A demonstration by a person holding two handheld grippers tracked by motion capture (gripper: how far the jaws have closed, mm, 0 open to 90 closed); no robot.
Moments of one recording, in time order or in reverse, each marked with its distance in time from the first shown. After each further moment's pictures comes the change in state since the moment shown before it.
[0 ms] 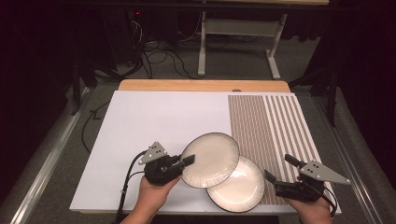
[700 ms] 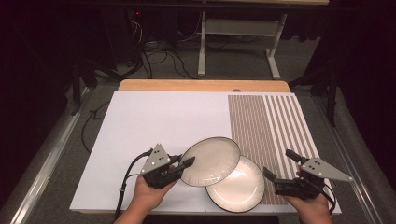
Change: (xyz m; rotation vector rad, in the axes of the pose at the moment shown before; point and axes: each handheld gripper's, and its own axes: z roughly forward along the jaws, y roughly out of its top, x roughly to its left) left arm -0.009 0.006 -0.007 0.025 0.004 0.249; right arm 0.007 0.015 0.004 -0.051 0.033 -0.010
